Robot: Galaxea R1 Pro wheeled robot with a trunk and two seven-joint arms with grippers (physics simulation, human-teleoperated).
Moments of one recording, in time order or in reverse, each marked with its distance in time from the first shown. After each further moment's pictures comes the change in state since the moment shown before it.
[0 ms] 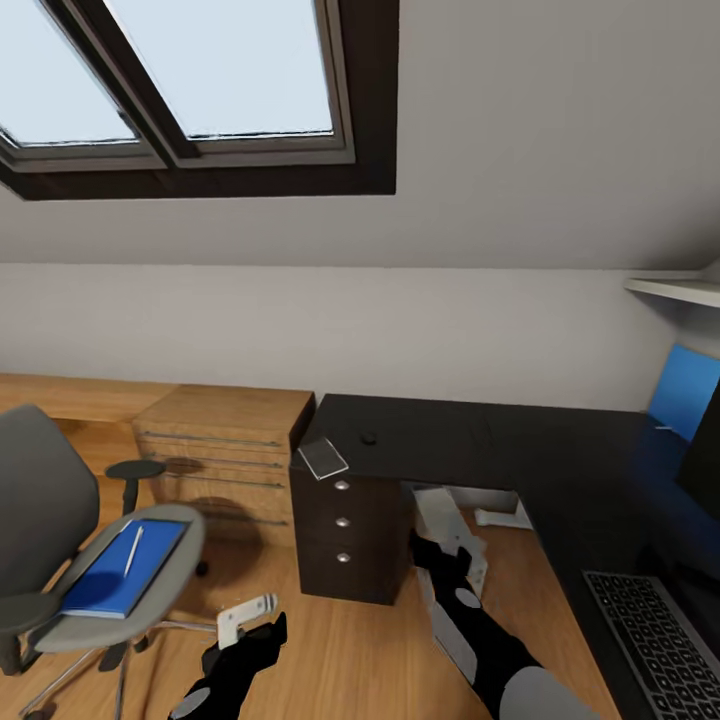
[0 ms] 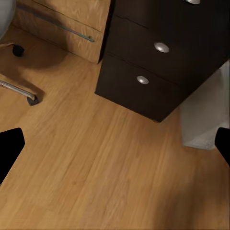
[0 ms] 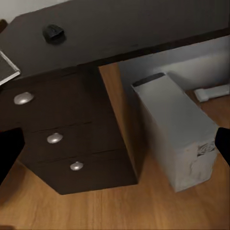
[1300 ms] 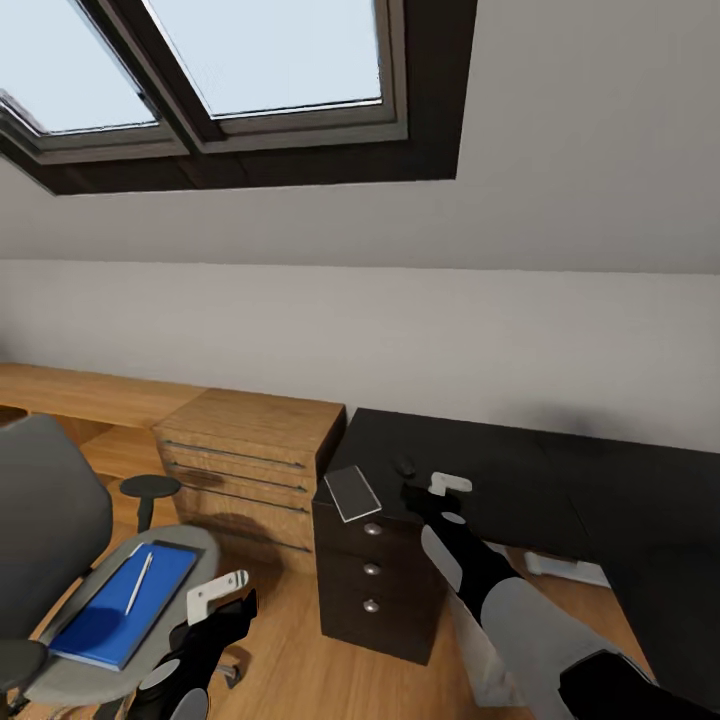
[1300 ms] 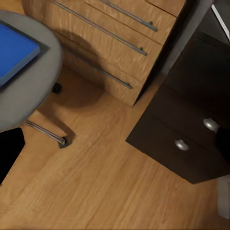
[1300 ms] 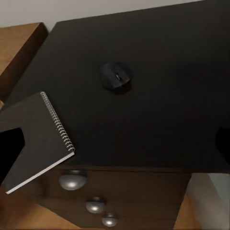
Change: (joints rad) left arm -0.017 0.050 0.091 -0.088 0.002 0.080 0.037; right arm -0.227 0.019 0.001 0.050 0.009 0.235 -0.043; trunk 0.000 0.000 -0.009
